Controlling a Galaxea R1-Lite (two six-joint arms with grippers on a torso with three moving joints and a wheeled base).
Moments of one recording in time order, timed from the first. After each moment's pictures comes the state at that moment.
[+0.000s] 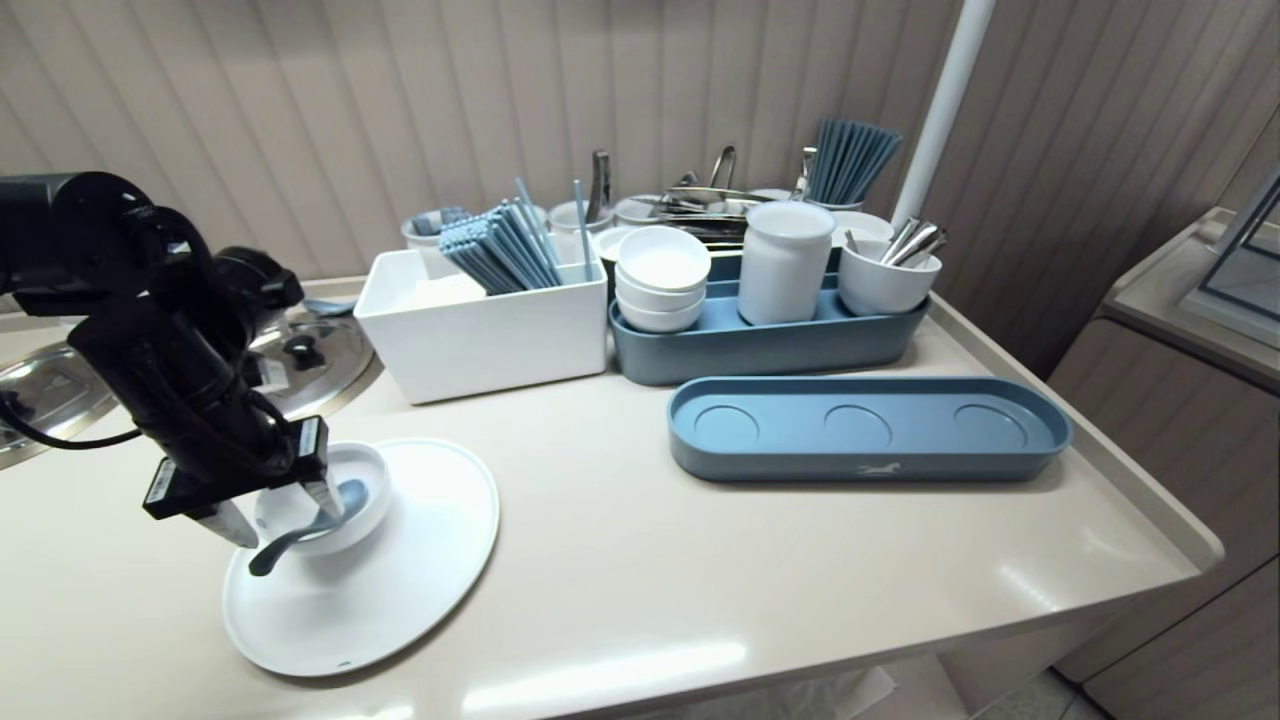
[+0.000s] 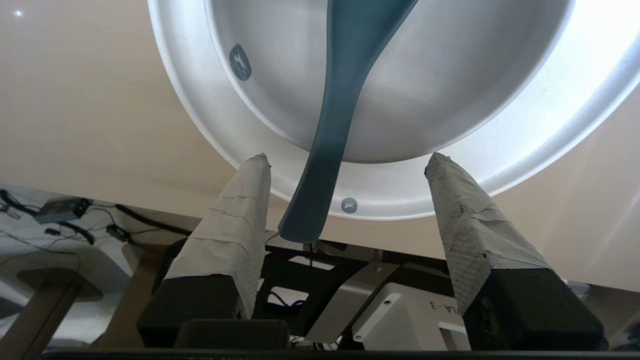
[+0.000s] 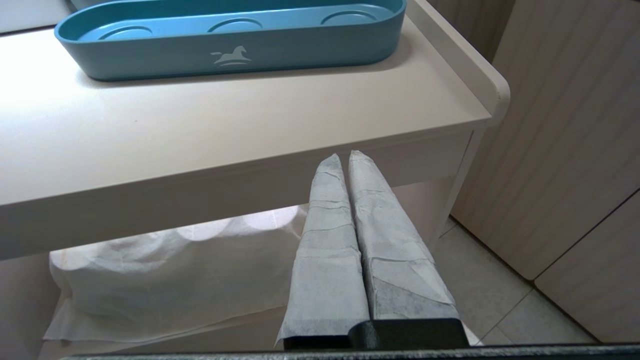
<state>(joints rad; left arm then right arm) -0.04 1.90 -1.70 1.18 -0.01 -0.42 0.00 0.00 0.00 0.00 0.00 0.01</state>
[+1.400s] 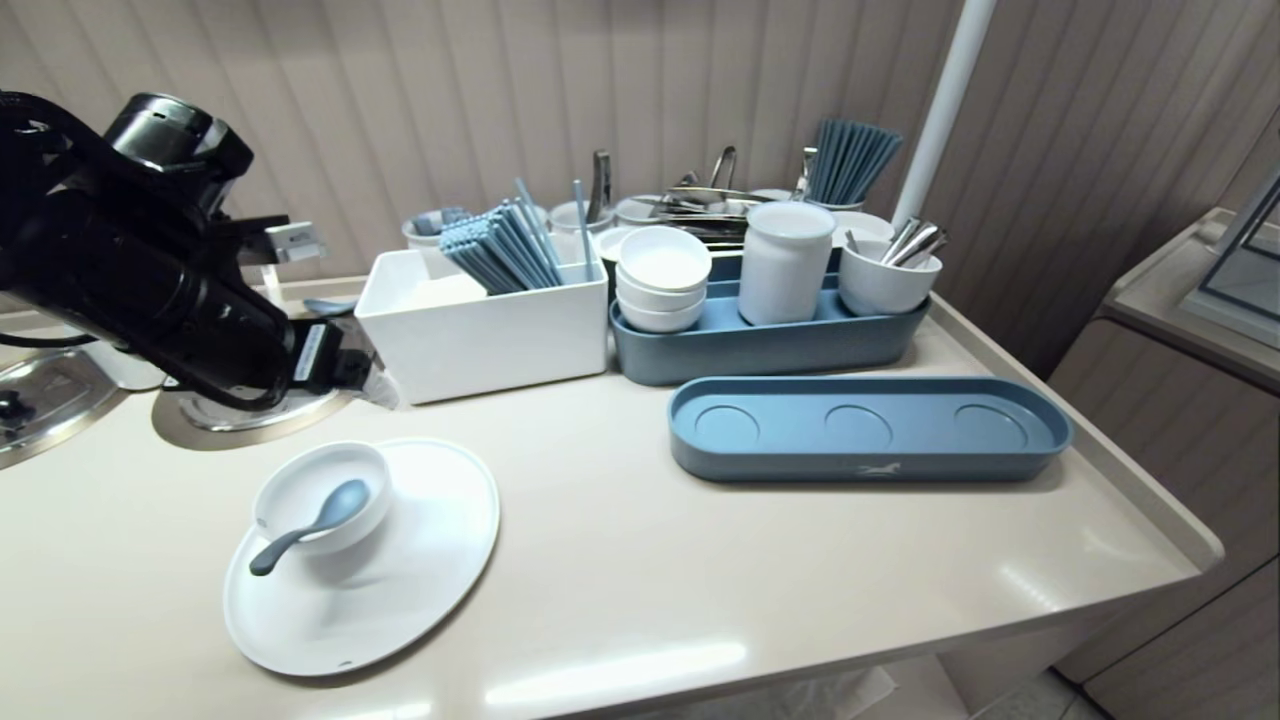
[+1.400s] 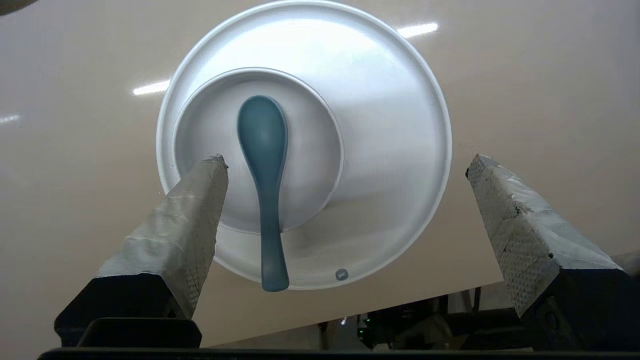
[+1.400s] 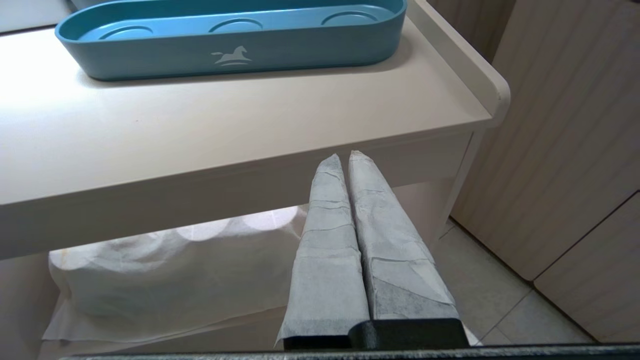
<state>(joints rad) -0.14 1.73 -1.71 0.91 -0.03 -0.04 0.00 0.00 0.00 0.00 0.00 0.01</state>
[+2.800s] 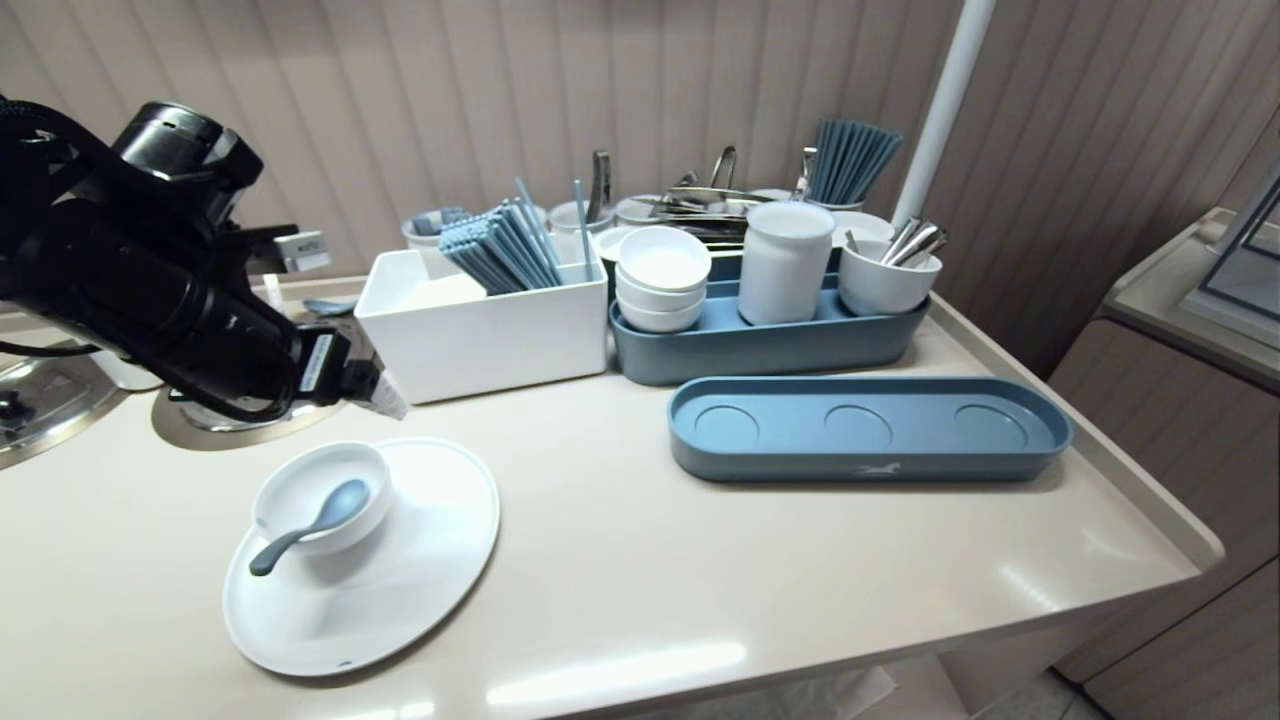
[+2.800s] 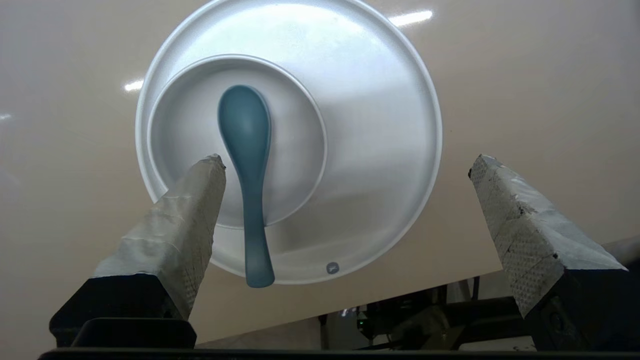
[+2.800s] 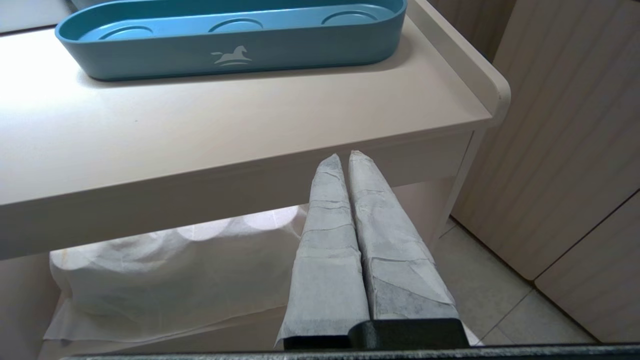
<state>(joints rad) -0.16 1.72 -1.68 0.90 -0.04 -0.05 0.00 0.00 0.00 0.00 0.00 0.01</state>
